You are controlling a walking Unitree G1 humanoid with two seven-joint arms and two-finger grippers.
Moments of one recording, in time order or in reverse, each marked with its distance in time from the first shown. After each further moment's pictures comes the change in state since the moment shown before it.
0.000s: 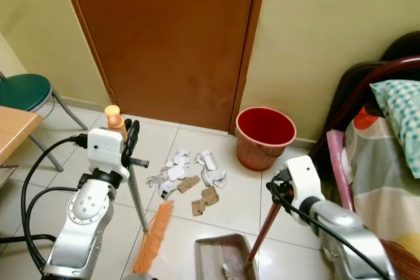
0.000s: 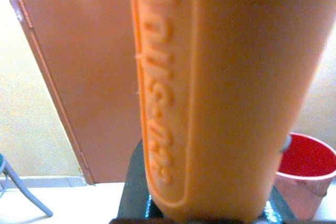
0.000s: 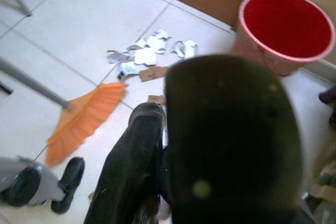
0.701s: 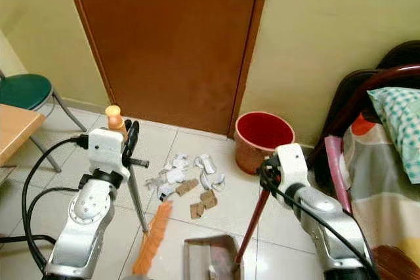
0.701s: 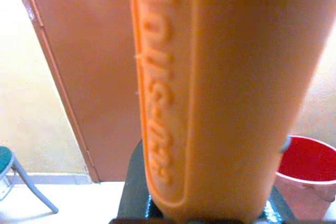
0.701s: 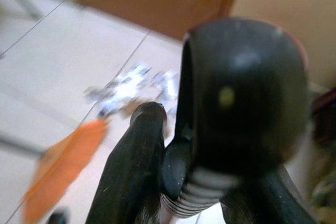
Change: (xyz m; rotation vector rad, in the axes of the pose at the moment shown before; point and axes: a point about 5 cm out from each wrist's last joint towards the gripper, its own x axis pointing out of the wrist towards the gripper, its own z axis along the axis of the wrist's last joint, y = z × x) left arm 0.000 0.001 -0.001 0.008 0.007 0.021; right arm 0.041 0.007 0.017 0.051 -0.168 -0.209
